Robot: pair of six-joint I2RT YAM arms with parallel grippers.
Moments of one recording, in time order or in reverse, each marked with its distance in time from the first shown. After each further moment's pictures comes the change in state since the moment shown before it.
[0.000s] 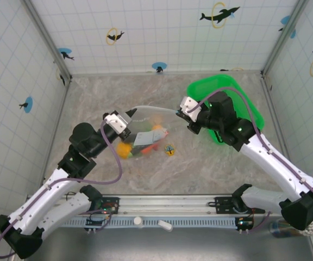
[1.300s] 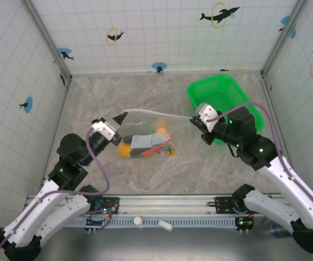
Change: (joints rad) left arm -0.006 -0.173 -0.028 -0.058 -0.042 -0.046; right arm -0.002 -0.288 -0.123 -0.065 0.066 0.149
